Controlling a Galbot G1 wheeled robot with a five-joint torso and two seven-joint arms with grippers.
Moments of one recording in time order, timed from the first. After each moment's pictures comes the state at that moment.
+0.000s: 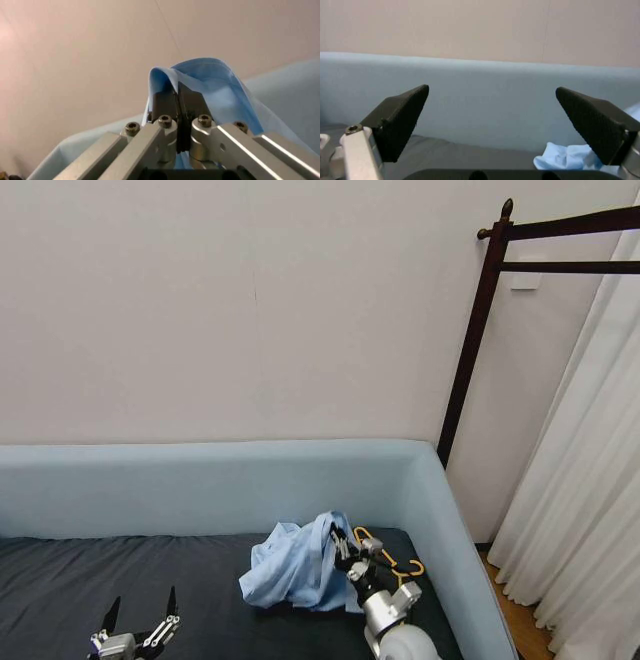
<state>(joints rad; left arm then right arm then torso) 1.61 -1.43 -0.68 -1.87 -0.21 -0.41 -0.09 -0.86 1.18 -0.07 1.63 0.89 0.31 -0.04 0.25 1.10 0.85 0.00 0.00</state>
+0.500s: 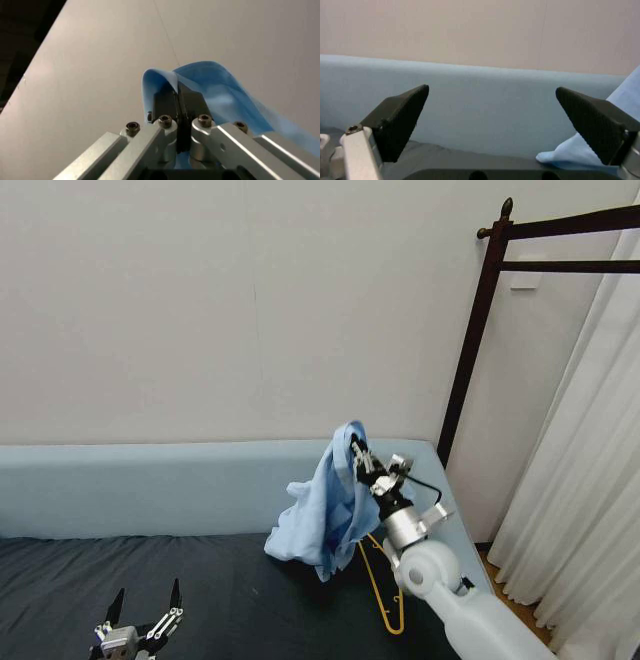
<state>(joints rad) 1.59 -1.43 -0.67 -1.88 -0.22 -0.41 -0.09 -0.60 1.10 -0.03 1.76 1.00 0.28 0.00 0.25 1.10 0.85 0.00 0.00</state>
